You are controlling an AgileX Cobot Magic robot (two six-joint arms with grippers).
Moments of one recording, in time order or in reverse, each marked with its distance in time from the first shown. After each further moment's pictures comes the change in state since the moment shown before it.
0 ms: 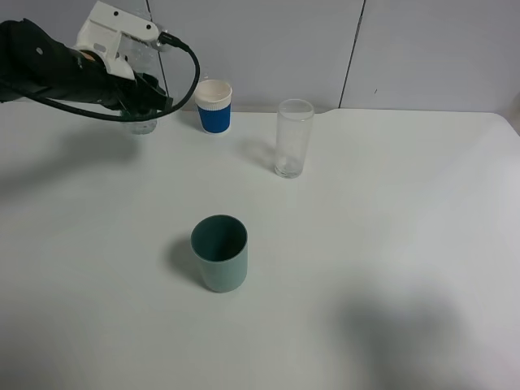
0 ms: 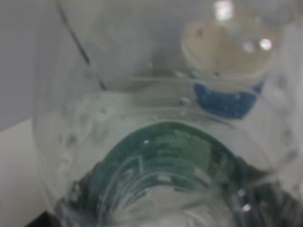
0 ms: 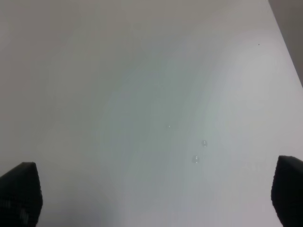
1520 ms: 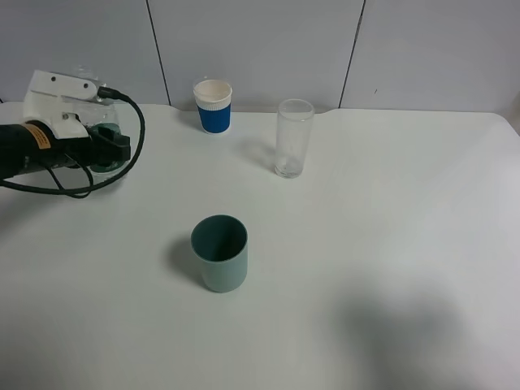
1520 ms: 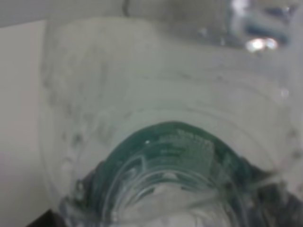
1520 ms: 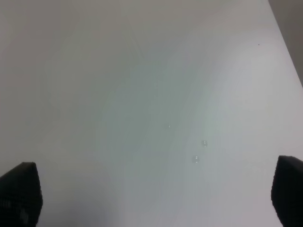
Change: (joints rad) left arm 0.188 -0.055 0.386 0.802 -0.337 -0.853; right arm 0.000 0.000 0.000 0.000 0.000 0.000
